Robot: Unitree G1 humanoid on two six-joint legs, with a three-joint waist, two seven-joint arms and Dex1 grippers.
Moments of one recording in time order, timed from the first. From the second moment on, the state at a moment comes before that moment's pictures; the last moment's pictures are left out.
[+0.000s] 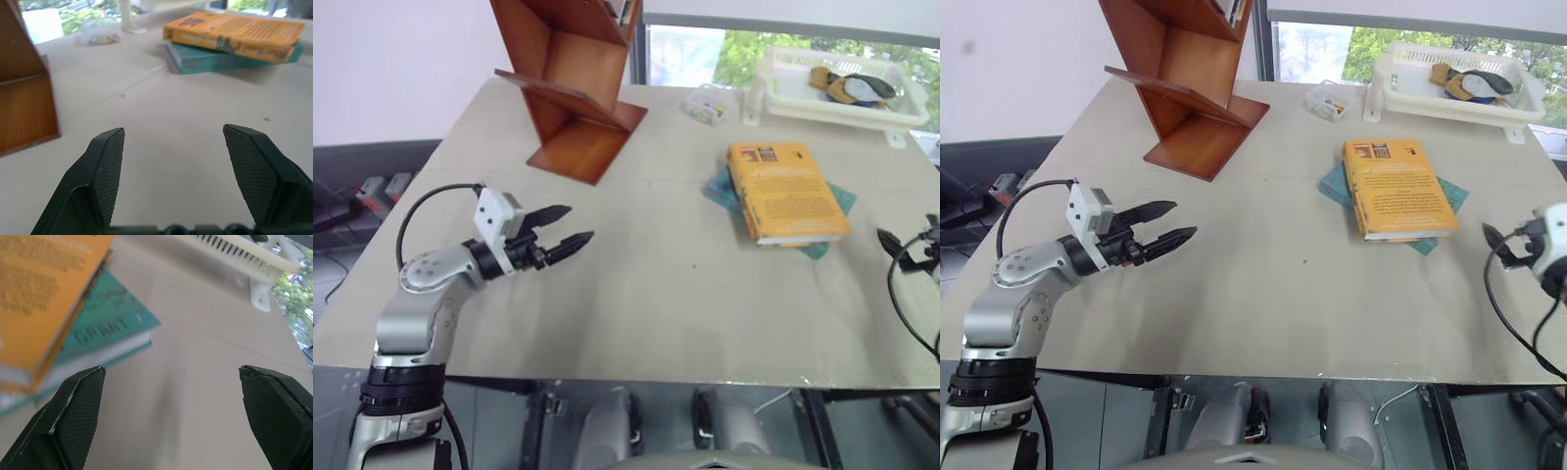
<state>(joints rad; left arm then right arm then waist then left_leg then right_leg) -0.25 0.71 0.21 -0.13 -0.50 0.36 -0.97 -0.23 -0.74 -0.40 0.19 0.25 0.27 0.52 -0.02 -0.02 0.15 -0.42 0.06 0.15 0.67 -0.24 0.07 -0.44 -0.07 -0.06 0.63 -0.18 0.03</state>
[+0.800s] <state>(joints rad) -0.23 0.74 0.25 -0.17 -0.53 0.31 -1.00 -1.13 -0.64 -0.60 1.25 0.37 0.44 0.10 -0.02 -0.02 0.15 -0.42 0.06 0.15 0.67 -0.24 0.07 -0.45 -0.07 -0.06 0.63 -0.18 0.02</state>
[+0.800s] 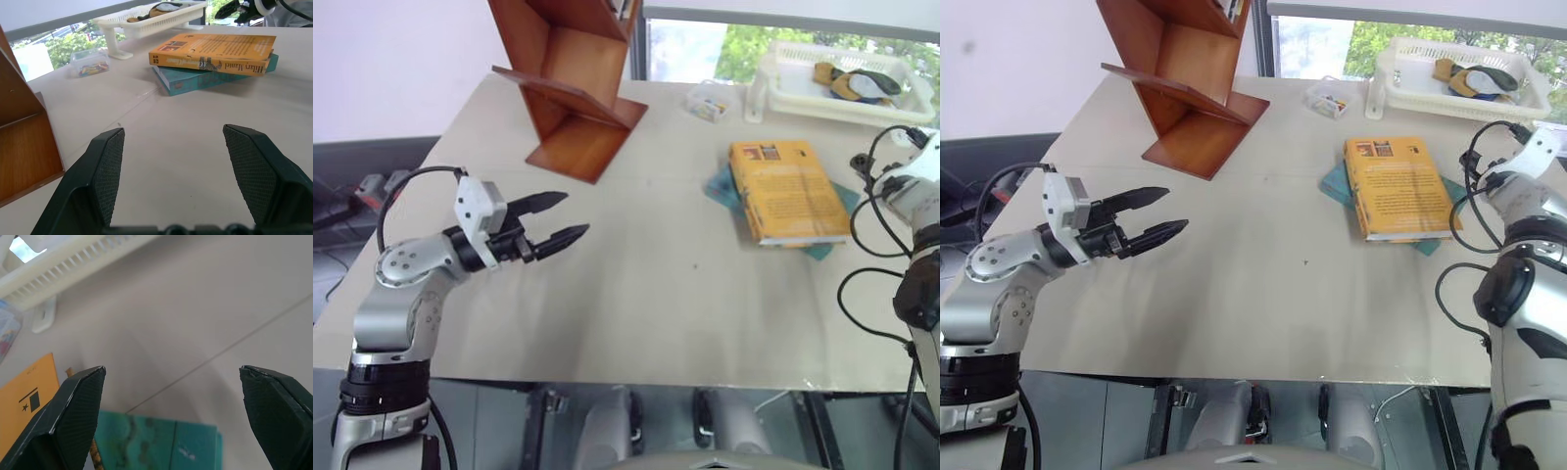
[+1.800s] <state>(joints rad) -0.13 0.76 0.28 -0.23 -0.53 0.31 -0.93 -1.13 -0.65 -0.62 1.31 0.47 0.61 0.27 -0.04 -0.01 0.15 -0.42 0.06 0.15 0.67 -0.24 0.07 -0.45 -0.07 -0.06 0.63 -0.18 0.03</state>
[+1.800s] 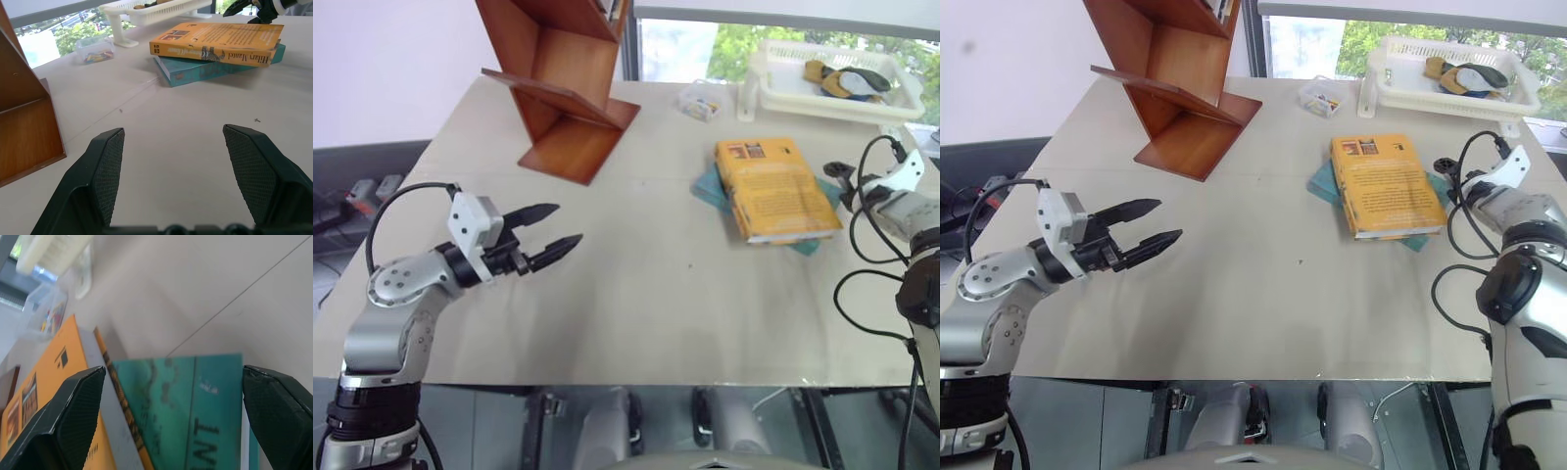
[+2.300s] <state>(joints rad) -0.15 0.76 0.27 -0.24 -0.51 0.31 -0.93 -1.05 -0.66 -0.57 1.10 0.50 0.93 0.43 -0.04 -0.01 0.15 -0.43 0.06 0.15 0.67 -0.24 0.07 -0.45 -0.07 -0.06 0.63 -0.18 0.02</state>
